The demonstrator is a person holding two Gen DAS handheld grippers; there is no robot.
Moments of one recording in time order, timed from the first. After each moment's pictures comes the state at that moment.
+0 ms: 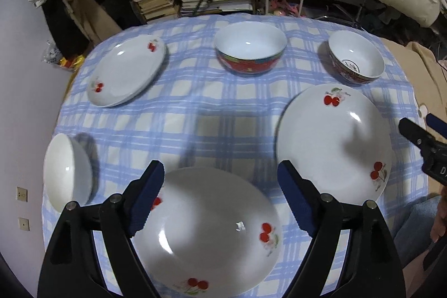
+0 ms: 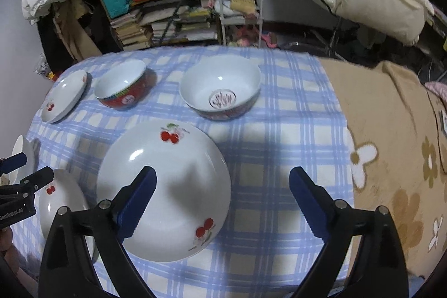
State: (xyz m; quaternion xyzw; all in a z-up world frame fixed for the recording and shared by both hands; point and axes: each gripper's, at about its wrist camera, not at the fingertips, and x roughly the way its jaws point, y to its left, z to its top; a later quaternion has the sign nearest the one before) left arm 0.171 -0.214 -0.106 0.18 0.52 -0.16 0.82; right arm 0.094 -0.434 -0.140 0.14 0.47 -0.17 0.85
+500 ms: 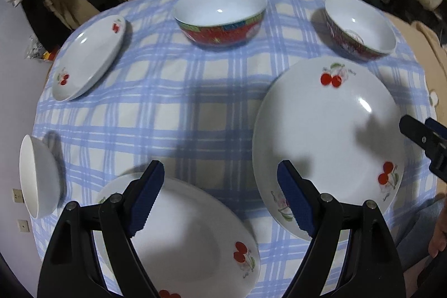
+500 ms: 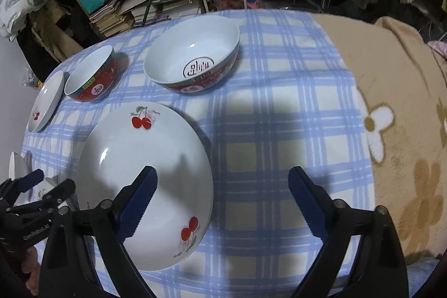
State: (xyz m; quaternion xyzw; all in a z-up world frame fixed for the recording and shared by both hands) left arm 0.183 -0.254 -0.158 0.20 0.56 -0.17 0.78; right arm 0.099 -0.460 -0.182 0.21 0.51 -0.18 0.81
